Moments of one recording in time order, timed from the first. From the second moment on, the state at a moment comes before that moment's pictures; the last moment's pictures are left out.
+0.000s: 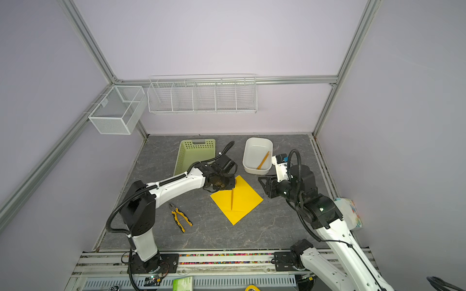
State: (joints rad) left arm -0.85 1.80 1.42 -0.68 0.01 -0.75; right arm 0.46 0.83 0.98 -0.67 -0.24 0.35
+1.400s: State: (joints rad) left arm -0.32 1.52 1.30 -0.69 0.25 -0.32; right arm 0.30 2.01 1.73 -0.86 0.08 0.54
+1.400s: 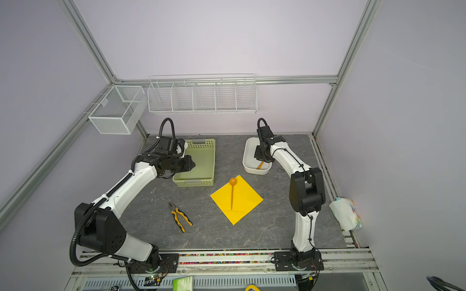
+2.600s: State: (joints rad) left arm -0.20 1.62 1.29 -0.60 0.42 -0.33; right arm 0.26 2.44 2.11 -0.99 0.12 0.58
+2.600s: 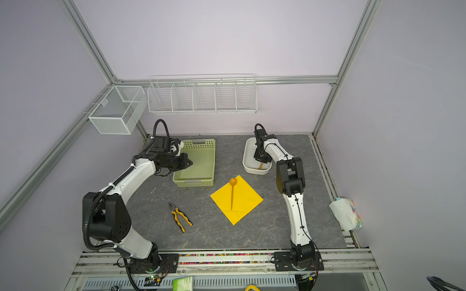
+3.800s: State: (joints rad) left arm -0.20 1.63 1.27 -0.57 0.42 -0.33; right arm 0.26 2.51 2.21 -0.79 0.05 0.70
